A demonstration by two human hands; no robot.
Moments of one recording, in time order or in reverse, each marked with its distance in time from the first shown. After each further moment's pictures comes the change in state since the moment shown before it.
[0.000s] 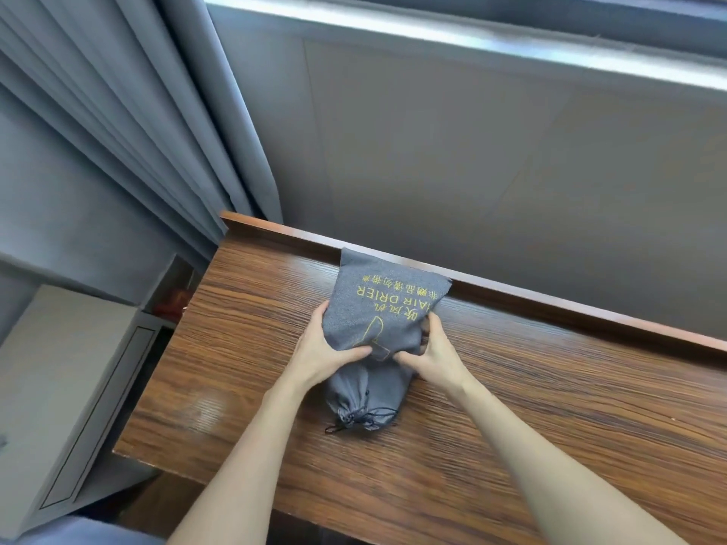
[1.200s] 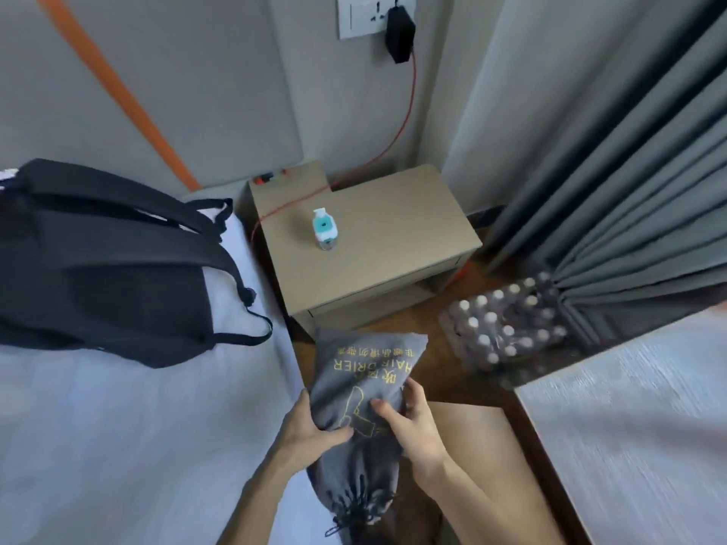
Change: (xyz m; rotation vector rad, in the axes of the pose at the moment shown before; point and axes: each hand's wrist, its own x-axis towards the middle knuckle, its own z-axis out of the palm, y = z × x) left_hand -0.268 -0.431 -0.218 -0.601 0.542 -0.586; right_hand -0.114 0.005 0.536 -0.075 -0.725 0.168
